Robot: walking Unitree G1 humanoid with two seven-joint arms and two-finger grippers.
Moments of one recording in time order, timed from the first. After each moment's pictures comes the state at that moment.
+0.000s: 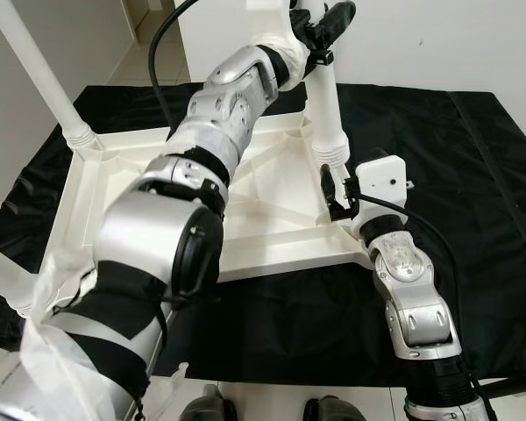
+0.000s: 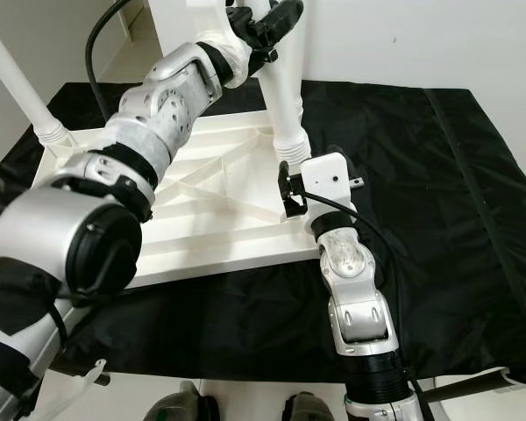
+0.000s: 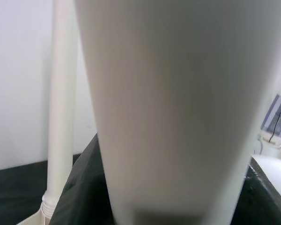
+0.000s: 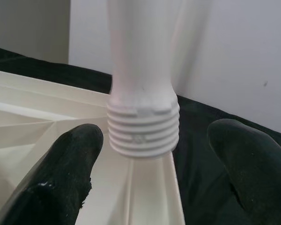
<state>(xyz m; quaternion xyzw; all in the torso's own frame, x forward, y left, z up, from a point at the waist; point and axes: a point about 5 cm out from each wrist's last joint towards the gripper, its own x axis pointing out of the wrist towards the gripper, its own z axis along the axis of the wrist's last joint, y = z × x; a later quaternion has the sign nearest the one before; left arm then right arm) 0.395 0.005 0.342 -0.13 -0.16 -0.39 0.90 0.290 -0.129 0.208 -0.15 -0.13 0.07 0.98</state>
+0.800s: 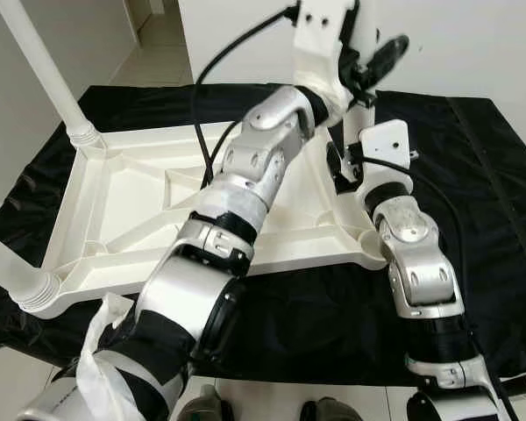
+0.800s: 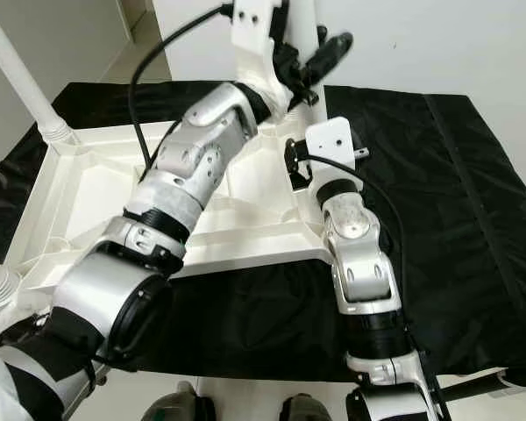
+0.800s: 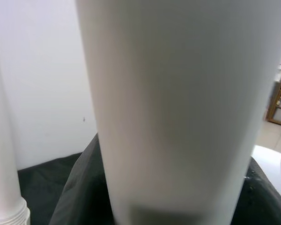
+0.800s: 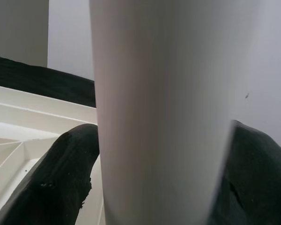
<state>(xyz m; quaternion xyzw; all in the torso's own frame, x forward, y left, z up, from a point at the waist) 0.355 -0.033 0.323 -0.11 -0.18 -0.45 0.87 0.323 -0.135 0.233 -0.17 -0.12 0.04 0.98</state>
